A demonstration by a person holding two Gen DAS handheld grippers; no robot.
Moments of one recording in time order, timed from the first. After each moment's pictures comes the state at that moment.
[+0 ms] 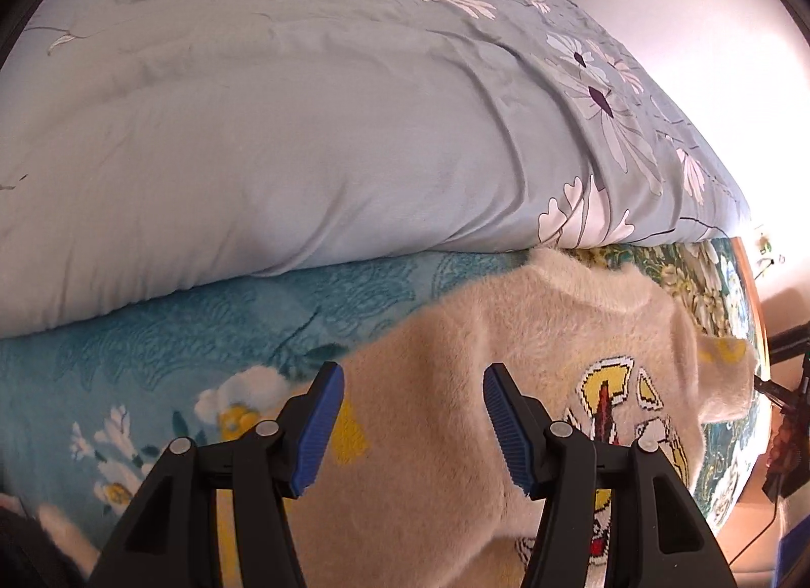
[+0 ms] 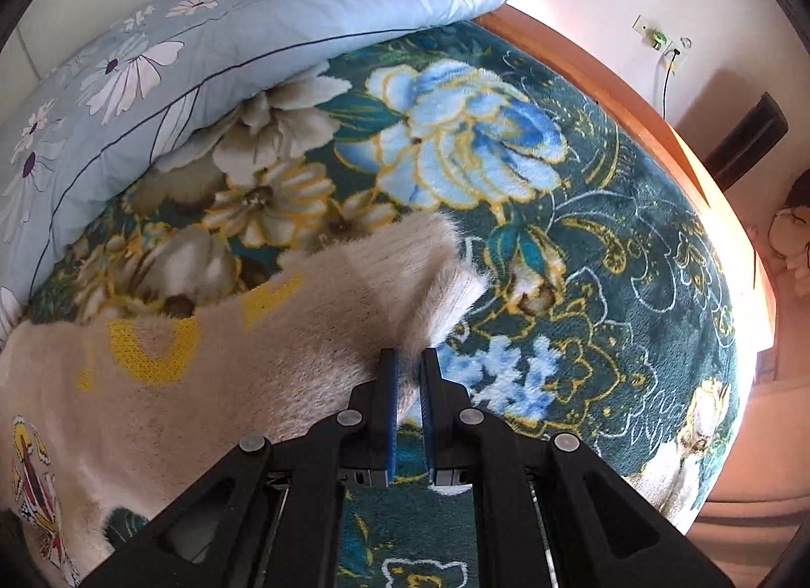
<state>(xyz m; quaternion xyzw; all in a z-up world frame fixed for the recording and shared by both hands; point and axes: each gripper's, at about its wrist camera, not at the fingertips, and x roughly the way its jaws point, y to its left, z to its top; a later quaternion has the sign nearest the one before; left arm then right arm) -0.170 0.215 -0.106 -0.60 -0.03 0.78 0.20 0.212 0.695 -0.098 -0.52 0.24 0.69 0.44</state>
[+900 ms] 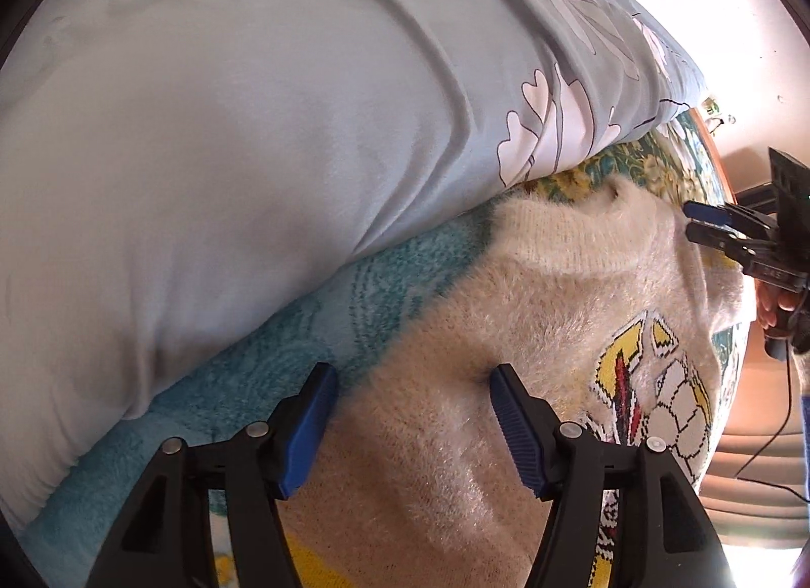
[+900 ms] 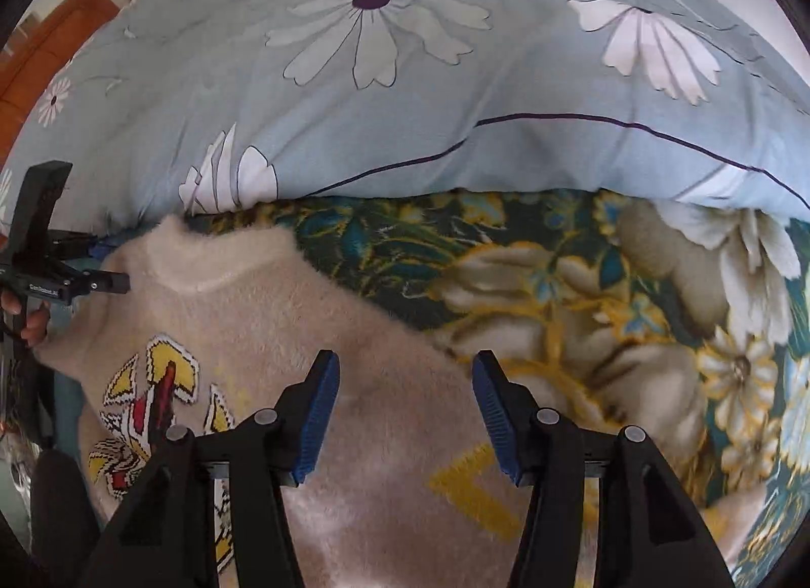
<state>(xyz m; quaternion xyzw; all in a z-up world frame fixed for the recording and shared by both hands) -0.223 0.266 -0.156 -0.67 0.06 0.66 0.34 -0.009 0.587 -0.141 -0.59 0.15 0.79 0.06</state>
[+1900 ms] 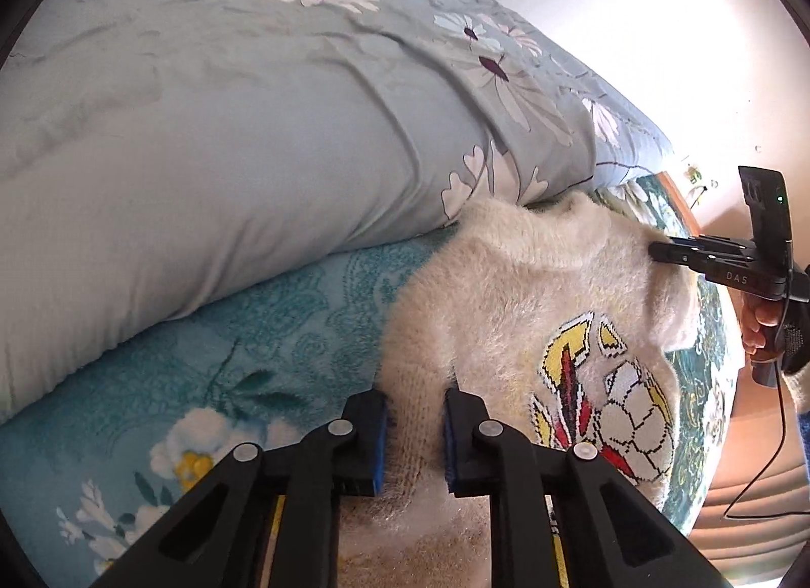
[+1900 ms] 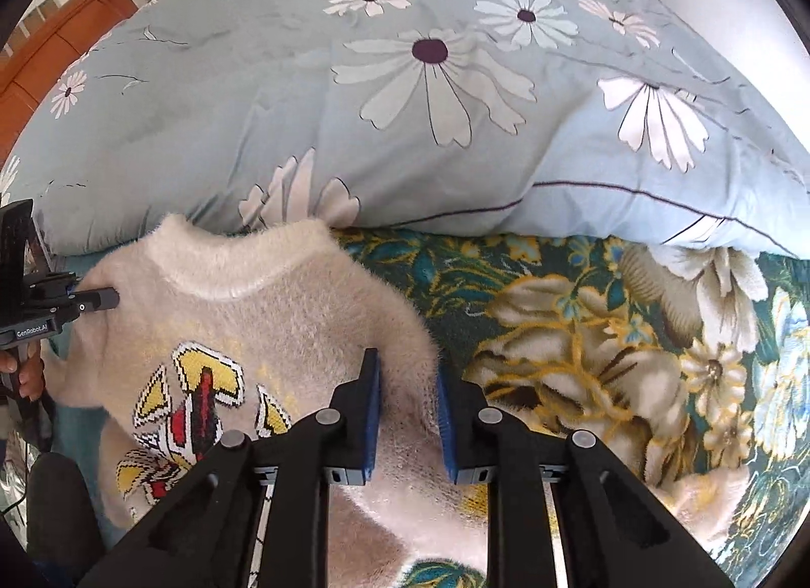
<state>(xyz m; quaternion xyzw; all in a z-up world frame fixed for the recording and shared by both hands) -0.144 0.200 -0.081 -0.55 -0.02 0.78 0.31 0.005 0.524 -0.078 -0.55 0.12 0.82 0.08</state>
